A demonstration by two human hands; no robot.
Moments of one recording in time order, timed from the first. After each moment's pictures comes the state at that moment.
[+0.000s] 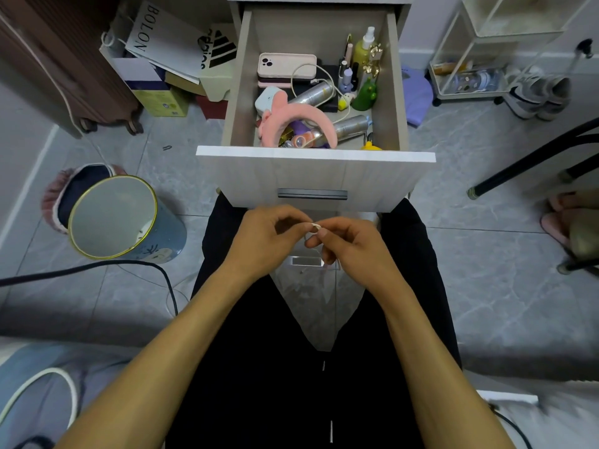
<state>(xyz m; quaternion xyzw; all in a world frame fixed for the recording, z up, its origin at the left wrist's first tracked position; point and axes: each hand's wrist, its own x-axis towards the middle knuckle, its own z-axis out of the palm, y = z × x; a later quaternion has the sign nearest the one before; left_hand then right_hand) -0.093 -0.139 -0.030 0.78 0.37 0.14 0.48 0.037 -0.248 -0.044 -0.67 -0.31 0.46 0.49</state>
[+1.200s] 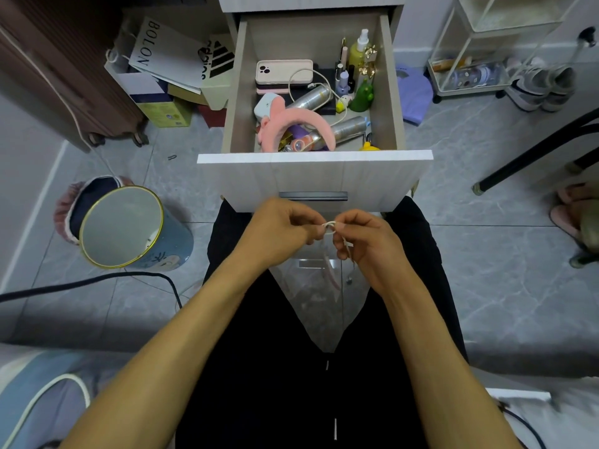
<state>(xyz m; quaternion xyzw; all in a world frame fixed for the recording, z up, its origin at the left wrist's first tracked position) -0.073 -0.138 -0.007 0.77 0.38 0.04 0.51 0.052 -0.253 -0.048 -0.56 -0.15 0.53 0.63</state>
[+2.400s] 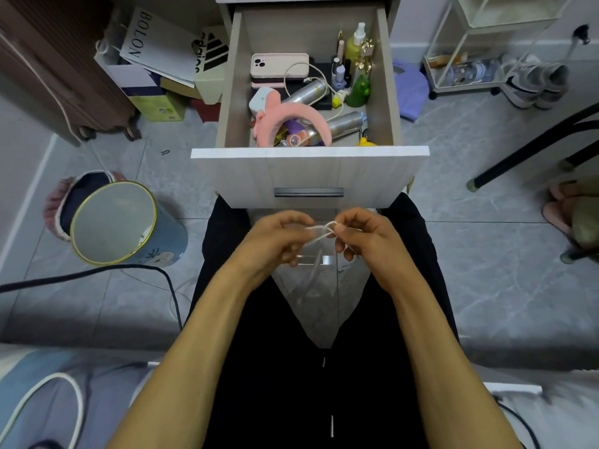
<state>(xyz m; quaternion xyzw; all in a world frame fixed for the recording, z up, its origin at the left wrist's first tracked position) -0.087 -0.144 -0.042 0.53 0.39 0.06 0.75 0.059 -0.261 -0.053 -0.63 -0.25 0.48 0.56</state>
